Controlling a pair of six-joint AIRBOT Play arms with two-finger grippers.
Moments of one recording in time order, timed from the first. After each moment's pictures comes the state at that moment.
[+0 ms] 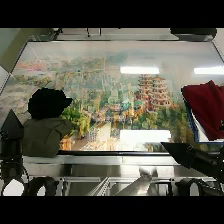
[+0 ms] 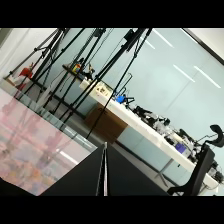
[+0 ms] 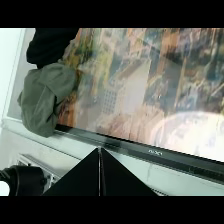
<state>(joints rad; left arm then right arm) -0.08 0.17 -0.08 0.76 0.29 -1.40 -0.30 -0.06 0.32 -0.51 1.37 1.39</state>
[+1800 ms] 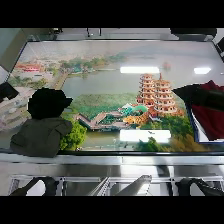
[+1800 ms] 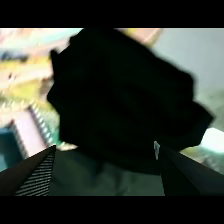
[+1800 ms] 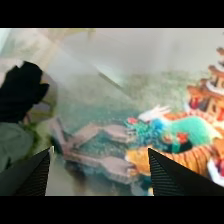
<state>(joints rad) 0.43 -1.06 1.11 1.40 -1.07 -1.50 -0.30 -0.86 0.83 -0.50 1.15 0.93</state>
